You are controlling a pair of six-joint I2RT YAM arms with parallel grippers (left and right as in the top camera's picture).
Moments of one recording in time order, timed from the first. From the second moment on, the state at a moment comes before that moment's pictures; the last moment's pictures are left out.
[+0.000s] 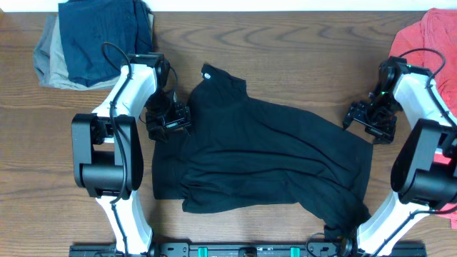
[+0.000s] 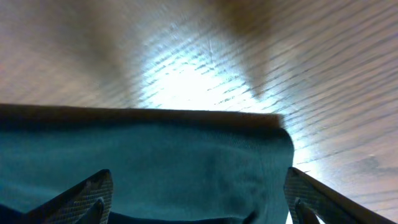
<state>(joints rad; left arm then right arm) -0.08 2.06 1.51 -1.30 0.26 -0.29 -0.21 2.00 1.41 -1.16 -0.05 0.31</state>
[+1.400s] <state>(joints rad) -0.08 2.06 1.50 -1.01 0.25 -0.30 -0.22 2.01 1.36 -0.70 -0.02 0.33</state>
